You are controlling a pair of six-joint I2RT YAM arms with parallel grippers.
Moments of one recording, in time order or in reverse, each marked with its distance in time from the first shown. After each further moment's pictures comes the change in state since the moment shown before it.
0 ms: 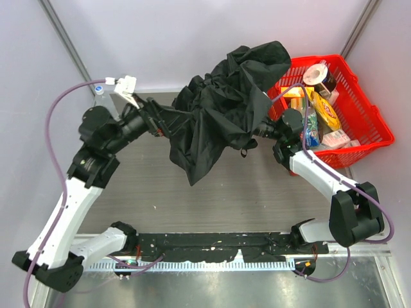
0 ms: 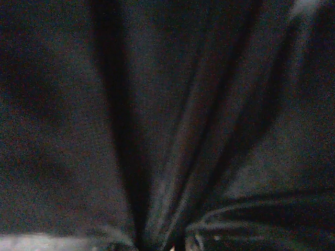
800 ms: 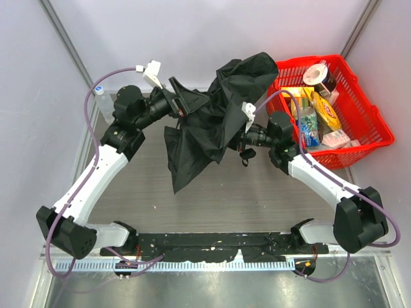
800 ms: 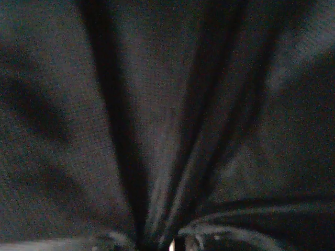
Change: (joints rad) left arm 0.007 0.307 -0.002 0.276 0.090 -0.235; right arm 0.092 -0.043 -0.009 -0.296 0.051 -0.208
